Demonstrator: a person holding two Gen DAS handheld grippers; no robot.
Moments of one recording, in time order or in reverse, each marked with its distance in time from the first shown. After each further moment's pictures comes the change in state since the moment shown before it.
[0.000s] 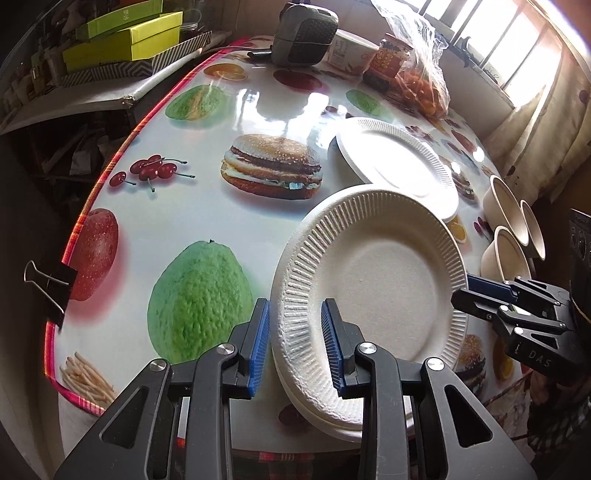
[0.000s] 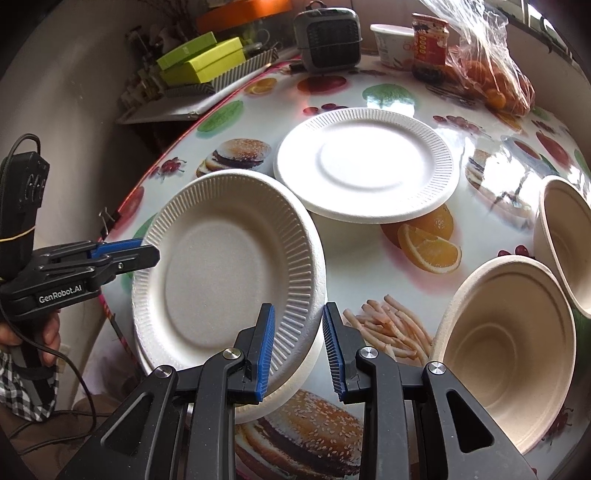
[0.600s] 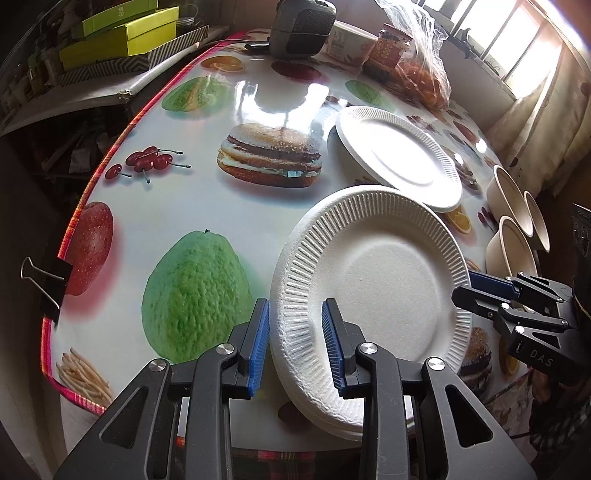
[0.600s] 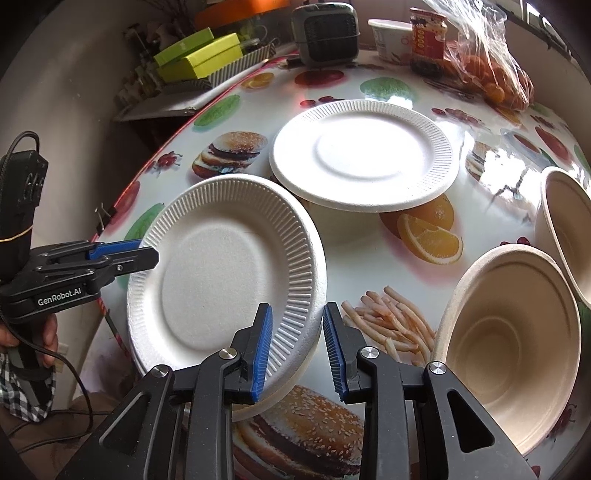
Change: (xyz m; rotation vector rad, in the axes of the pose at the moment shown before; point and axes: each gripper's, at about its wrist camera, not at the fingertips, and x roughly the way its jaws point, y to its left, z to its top) left arm 0.006 -0.003 -0.002 0.013 0.024 0.011; right arm 0.006 0.000 -0.007 0.009 0.010 -0.007
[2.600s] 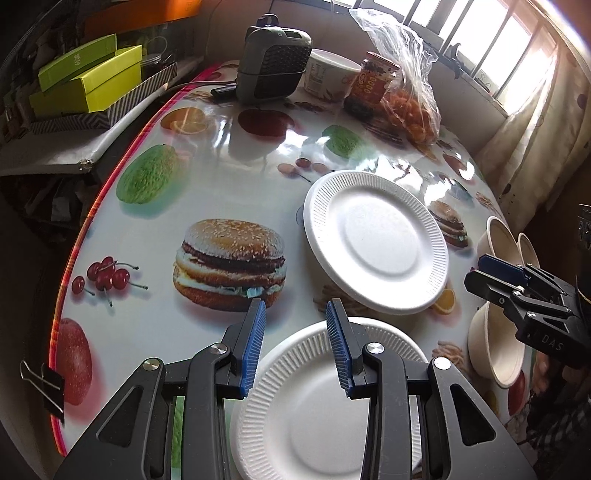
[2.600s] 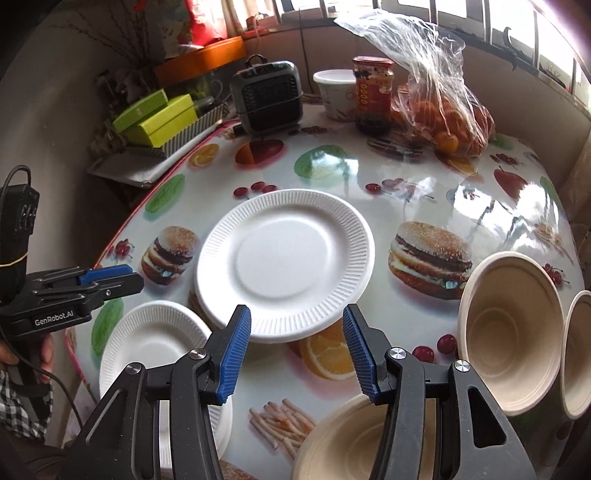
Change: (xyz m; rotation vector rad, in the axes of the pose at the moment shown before) left arm 0.009 -0.029 0.086 0.047 -0.075 -0.030; right arm -0.029 -0.064 0.072 0.058 -0.159 -0.092
